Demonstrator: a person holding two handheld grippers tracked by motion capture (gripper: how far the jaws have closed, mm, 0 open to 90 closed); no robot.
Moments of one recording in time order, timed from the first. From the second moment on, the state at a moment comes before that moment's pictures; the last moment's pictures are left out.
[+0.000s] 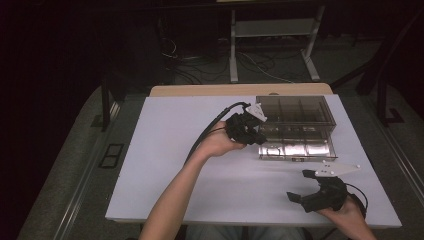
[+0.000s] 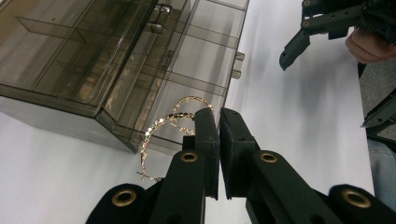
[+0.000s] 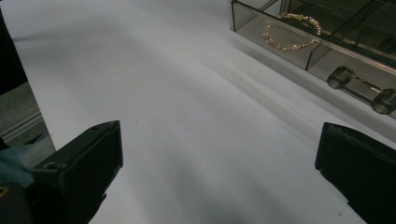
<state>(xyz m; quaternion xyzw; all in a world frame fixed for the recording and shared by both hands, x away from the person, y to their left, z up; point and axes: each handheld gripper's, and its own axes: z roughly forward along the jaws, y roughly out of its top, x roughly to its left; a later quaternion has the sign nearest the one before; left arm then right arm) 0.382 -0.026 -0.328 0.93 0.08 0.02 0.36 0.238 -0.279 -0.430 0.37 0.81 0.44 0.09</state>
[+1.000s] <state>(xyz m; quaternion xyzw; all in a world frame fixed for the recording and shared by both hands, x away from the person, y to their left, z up) 0.391 -0.063 -0.354 0.93 0.07 0.00 0.37 0.238 -0.280 -0.431 0.37 0.81 0.44 0.09</state>
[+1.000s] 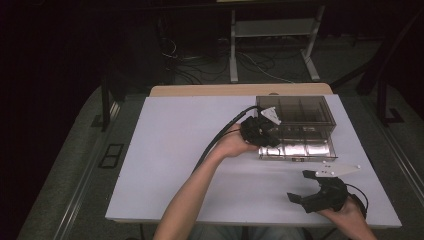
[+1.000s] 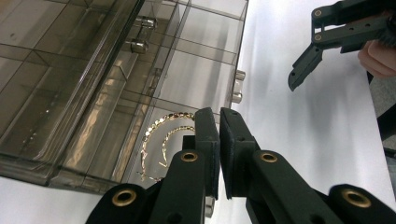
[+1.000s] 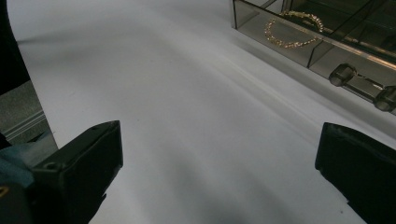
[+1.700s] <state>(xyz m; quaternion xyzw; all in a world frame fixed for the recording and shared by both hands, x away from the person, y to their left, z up) 0.401 -0.075 -0.383 0.93 0.08 -0.01 0.37 0.238 -0.279 -0.431 0.37 0.82 0.44 0.08</state>
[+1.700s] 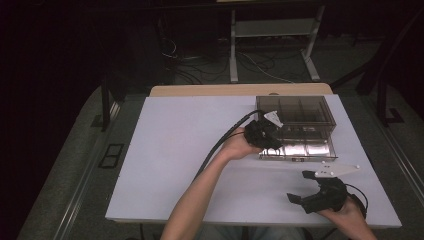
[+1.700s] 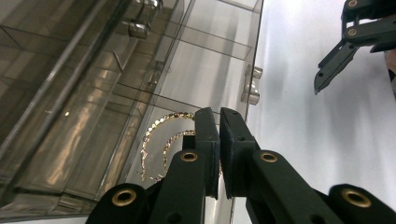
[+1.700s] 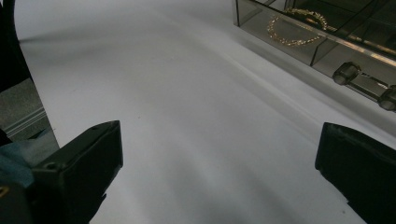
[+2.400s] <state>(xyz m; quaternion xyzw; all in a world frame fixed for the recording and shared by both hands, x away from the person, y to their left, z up) 0.406 -0.076 -0.398 0.93 0.10 -0.03 0.36 0.238 -0.279 -0.431 0.37 0.82 0.44 0.08</state>
